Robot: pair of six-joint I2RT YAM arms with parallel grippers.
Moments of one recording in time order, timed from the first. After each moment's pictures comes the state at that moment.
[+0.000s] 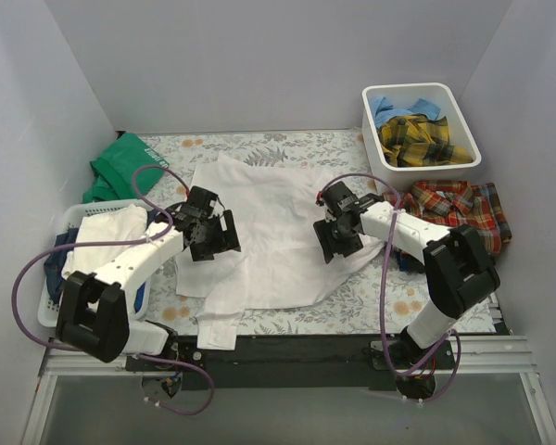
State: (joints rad) left arm -0.36 1.39 0.91 -0.65 0.03 -0.63; right arm 0.60 1.63 1.04 -0.72 -0.04 0.22
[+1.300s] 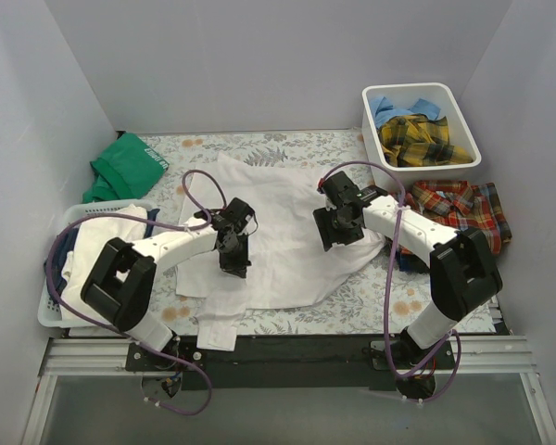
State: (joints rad) left arm -0.61 1.59 0.96 -0.70 0.06 -0.64; right arm 0.59 1.61 1.16 -0.76 0.02 0.25
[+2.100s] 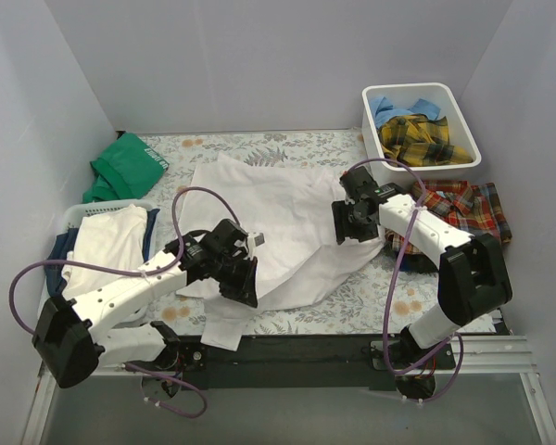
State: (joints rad) left arm -0.79 1.14 0.84 -0.78 0.39 -0.58; right arm 0.48 1.56 1.13 -0.77 0.04 0.32
